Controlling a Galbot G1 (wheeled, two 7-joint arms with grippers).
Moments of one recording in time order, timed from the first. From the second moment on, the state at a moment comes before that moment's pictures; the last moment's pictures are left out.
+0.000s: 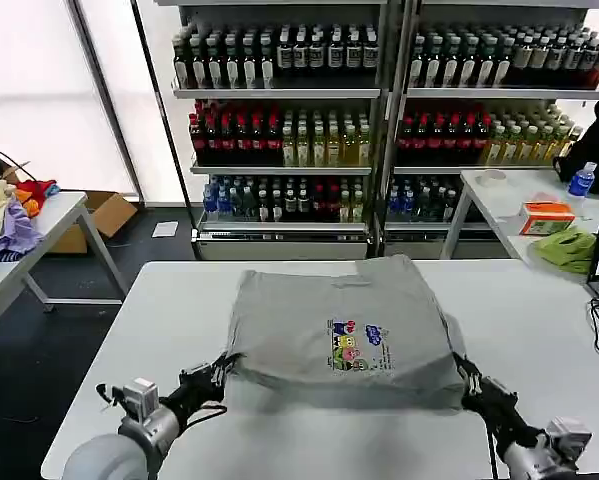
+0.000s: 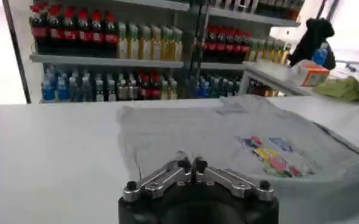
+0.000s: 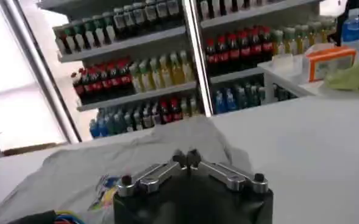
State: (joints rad) left arm 1.28 -1.03 -0.37 -2.07 -0.66 0.57 -0.01; right arm -1.48 1.16 0.68 2.13 0.66 -0.40 0.08
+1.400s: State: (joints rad) left arm 1.27 -1.09 -0.36 -1.90 -0.57 0.55 -0.01; right arm -1.45 1.23 0.60 2.01 0.41 -0.53 0.22
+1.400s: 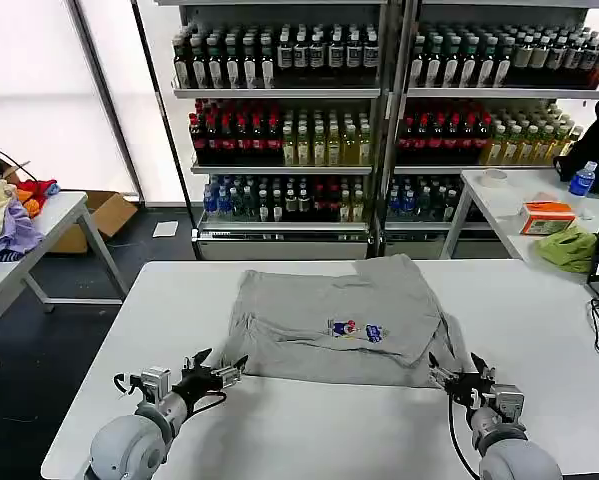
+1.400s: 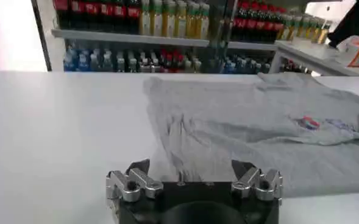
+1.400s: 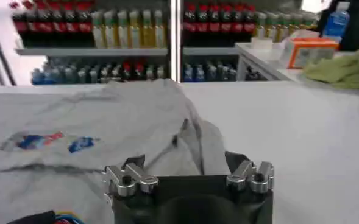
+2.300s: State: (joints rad) left arm 1.30 -1.10 -0.37 -1.86 -0.58 0.50 -0.02; right arm -1.51 1.22 0.58 2.03 0.41 -0.51 0.20
